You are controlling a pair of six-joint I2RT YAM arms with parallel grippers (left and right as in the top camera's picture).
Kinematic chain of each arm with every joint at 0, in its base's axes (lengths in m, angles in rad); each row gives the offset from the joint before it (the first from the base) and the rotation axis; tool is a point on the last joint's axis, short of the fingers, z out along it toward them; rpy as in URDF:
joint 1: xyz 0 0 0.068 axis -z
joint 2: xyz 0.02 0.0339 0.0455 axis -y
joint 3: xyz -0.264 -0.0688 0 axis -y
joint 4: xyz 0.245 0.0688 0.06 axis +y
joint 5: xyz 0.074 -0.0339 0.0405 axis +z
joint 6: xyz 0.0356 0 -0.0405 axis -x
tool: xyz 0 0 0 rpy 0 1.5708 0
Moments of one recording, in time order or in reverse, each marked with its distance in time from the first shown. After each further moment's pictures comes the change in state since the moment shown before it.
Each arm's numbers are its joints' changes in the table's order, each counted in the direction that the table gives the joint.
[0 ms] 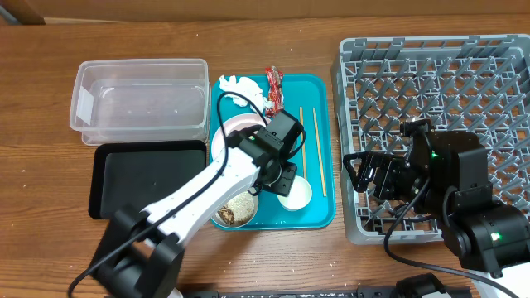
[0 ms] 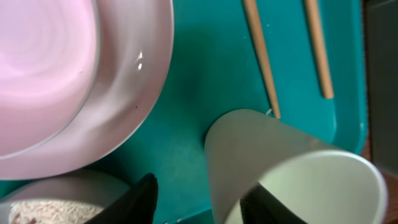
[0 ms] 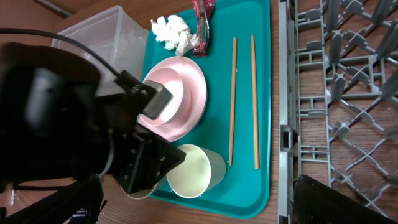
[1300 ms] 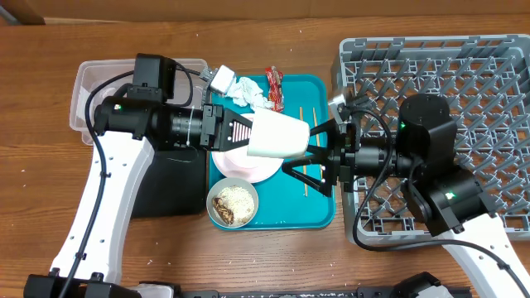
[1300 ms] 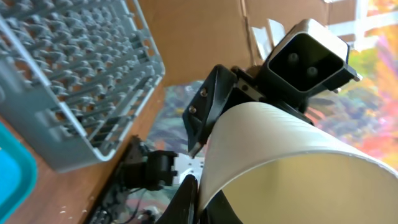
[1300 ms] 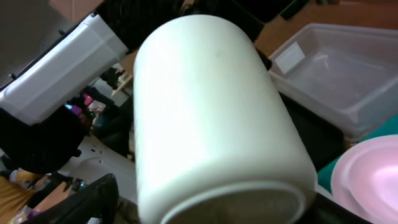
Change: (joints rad) left arm -0.541 0.221 0.188 0.200 -1.356 -0.275; right arm -0.159 -0.195 0.006 -0.645 0.726 0.061
